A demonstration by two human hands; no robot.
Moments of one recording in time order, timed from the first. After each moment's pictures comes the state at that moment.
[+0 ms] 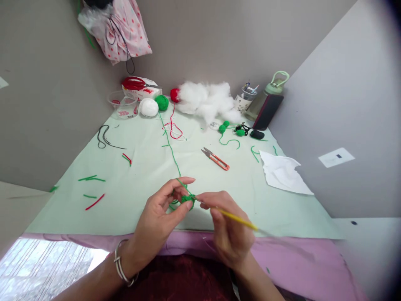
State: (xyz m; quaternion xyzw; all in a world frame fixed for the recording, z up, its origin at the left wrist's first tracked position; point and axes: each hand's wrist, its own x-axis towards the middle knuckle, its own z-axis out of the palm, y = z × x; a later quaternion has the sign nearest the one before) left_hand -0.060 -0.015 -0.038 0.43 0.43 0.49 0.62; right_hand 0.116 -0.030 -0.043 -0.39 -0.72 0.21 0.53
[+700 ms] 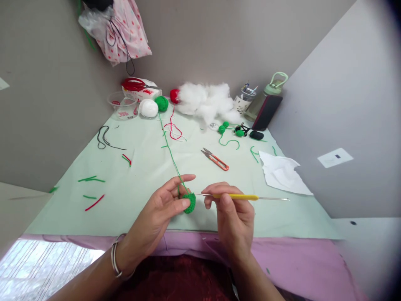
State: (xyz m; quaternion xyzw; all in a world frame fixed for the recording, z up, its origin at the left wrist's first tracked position) left_hand -0.062 -0.009 -0.033 0.33 0.35 0.46 0.74; right_hand 0.110 -0.018 -0.044 -0.37 -0.53 0.41 0.65
